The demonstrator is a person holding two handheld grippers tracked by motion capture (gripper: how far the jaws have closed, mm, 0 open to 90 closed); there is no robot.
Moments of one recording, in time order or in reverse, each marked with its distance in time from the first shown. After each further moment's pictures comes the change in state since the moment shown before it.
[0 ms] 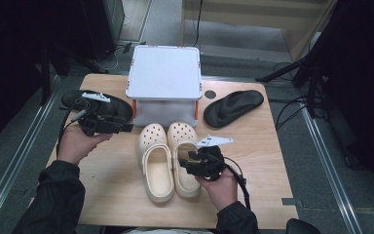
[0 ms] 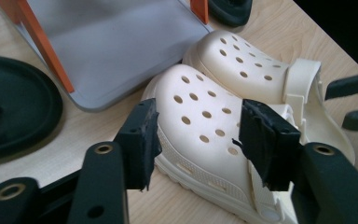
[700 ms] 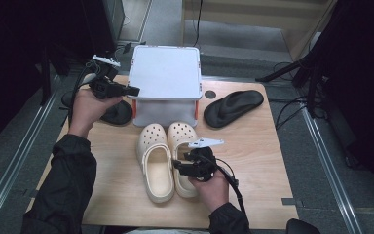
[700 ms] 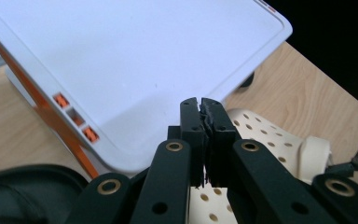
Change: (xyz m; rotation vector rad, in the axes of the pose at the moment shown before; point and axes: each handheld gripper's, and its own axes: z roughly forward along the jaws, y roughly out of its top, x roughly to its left) left arm 0.021 0.090 0.012 -0.066 -0.003 0.086; right arm 0.006 -0.004 0.023 0.013 -0.023 0.029
